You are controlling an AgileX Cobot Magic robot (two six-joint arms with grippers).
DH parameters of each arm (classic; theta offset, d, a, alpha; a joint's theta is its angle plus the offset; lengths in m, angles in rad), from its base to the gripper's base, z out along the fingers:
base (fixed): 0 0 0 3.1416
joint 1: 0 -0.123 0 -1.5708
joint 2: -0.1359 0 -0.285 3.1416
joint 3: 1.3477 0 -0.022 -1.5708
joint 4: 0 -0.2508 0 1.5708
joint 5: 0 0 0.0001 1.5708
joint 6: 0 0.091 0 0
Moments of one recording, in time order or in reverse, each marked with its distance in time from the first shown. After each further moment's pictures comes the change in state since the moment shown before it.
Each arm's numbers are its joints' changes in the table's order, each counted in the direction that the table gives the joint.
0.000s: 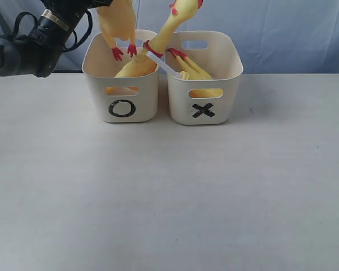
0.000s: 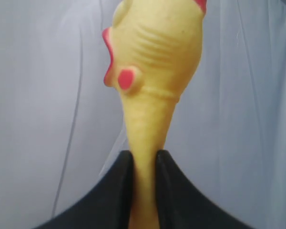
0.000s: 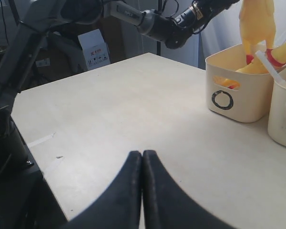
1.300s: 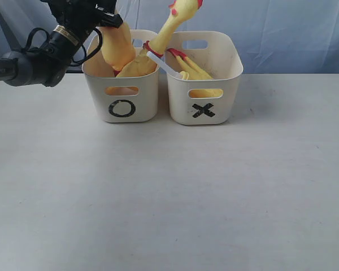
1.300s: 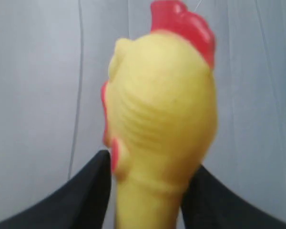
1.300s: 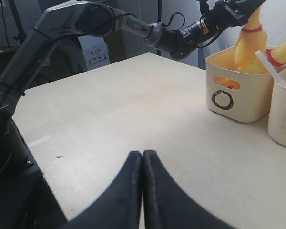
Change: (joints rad) left arm 0.000 -0.113 -0.088 -0.042 0.052 0.080; right arm 0.000 0.000 0.000 0.000 0.000 0.000
